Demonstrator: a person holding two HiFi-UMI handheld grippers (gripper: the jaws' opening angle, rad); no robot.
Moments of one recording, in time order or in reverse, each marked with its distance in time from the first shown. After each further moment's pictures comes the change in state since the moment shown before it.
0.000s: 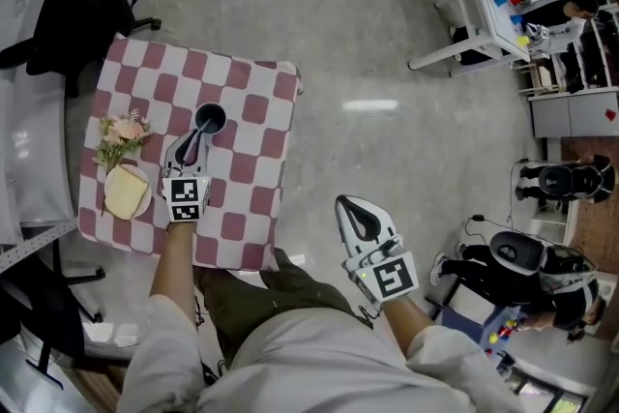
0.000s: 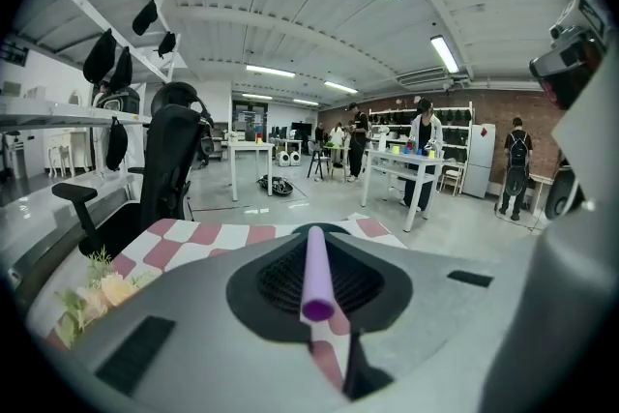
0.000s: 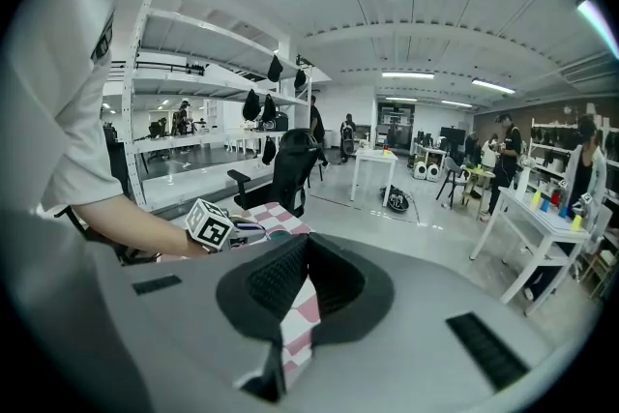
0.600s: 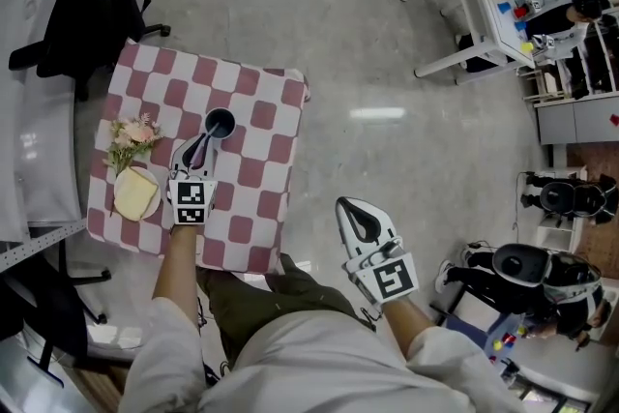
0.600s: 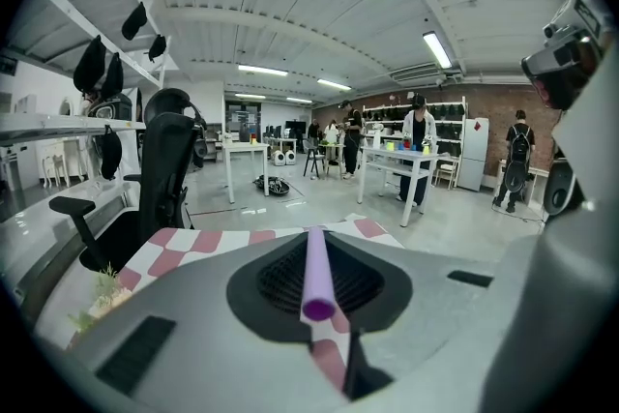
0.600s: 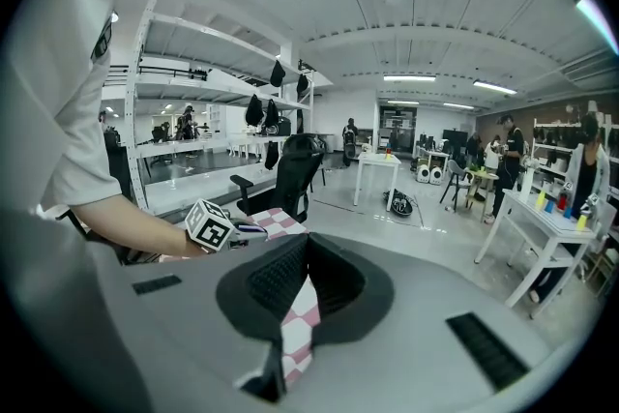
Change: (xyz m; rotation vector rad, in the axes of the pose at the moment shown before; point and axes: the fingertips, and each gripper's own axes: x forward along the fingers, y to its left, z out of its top) left arm -0.009 0.000 0.016 0.043 0.015 -0.027; right arm 0.005 0.008 0.012 -0.005 -0.034 0.019
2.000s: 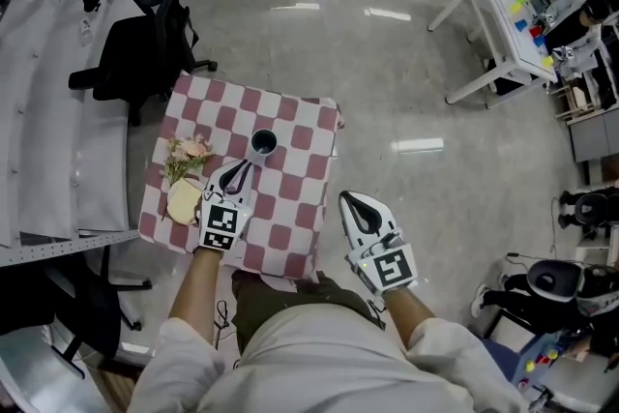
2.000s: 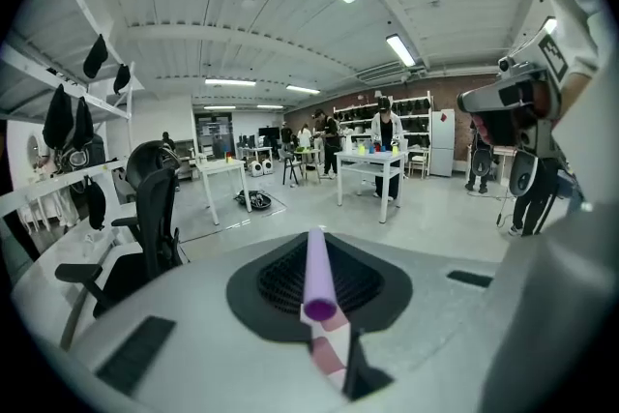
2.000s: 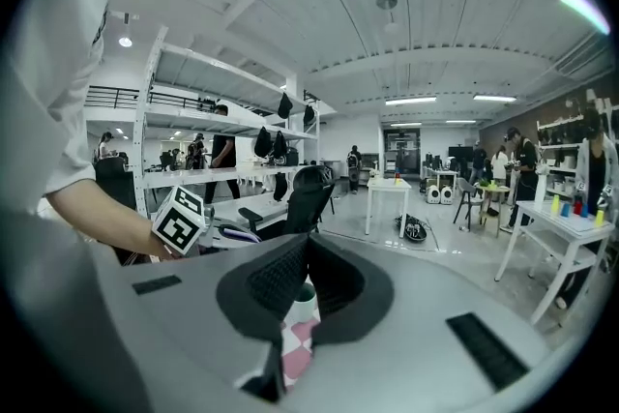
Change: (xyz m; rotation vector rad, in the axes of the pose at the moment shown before) left arm -0.095 -0.025 0.095 0.155 -0.009 -0.120; right arm 0.010 0.036 0.059 0.024 -0.171 0.040
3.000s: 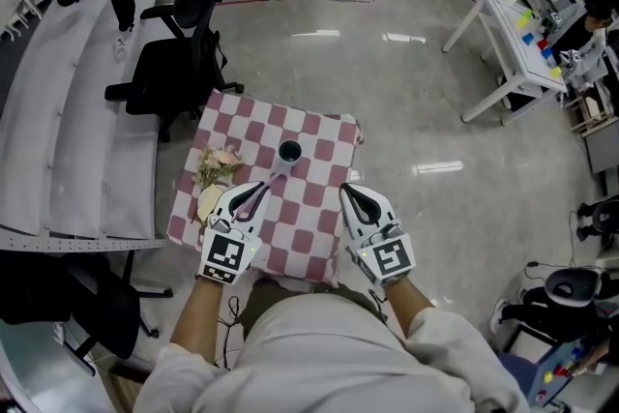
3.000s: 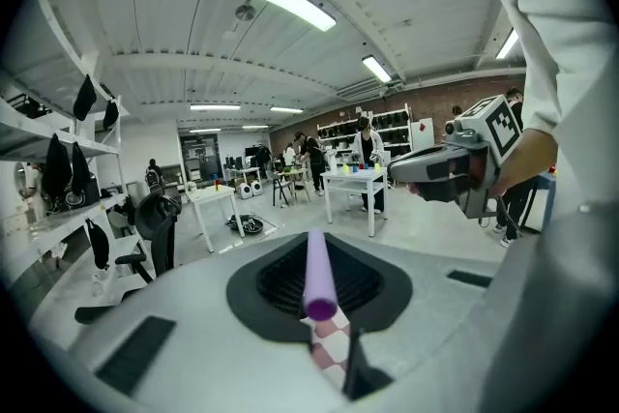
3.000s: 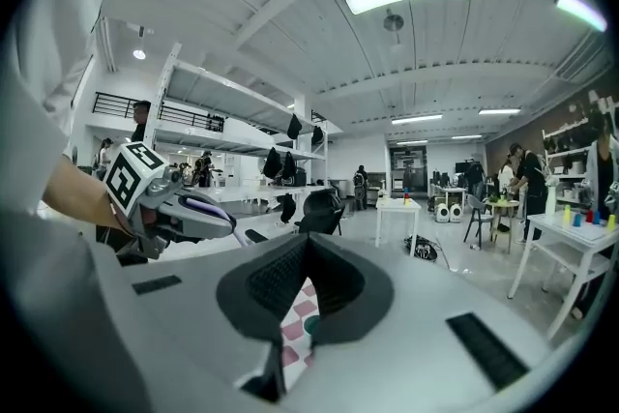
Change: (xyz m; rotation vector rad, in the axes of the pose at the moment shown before) left arm -0.121 -0.025 0.101 0.096 -0.099 -0.062; right arm 0.007 0.033 0.053 -0.006 -0.103 0.007
